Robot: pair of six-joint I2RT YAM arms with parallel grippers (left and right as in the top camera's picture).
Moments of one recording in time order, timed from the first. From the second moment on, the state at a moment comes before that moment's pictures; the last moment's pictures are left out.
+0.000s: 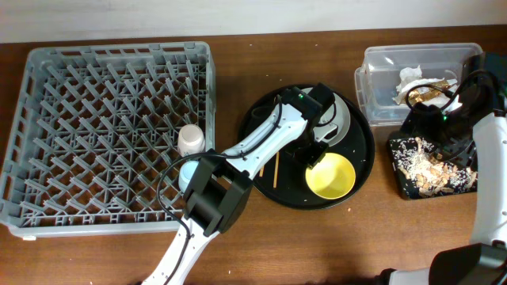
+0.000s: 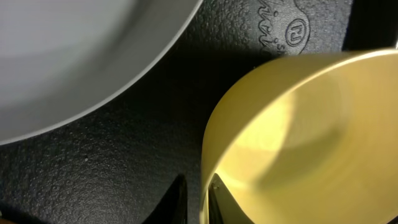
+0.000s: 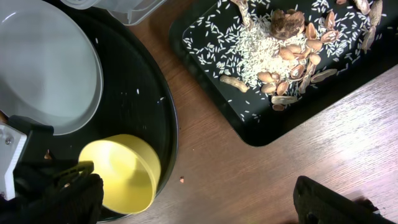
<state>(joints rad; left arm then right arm) -0.75 2.48 2.20 -1.25 0.34 -0.02 -0.30 1.58 1.59 -1.40 -0.05 0.31</state>
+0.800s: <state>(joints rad) -0.17 2.64 3.04 -1.45 -1.06 -0.18 -0.30 1.58 1.60 -1.32 -0.05 0.29</state>
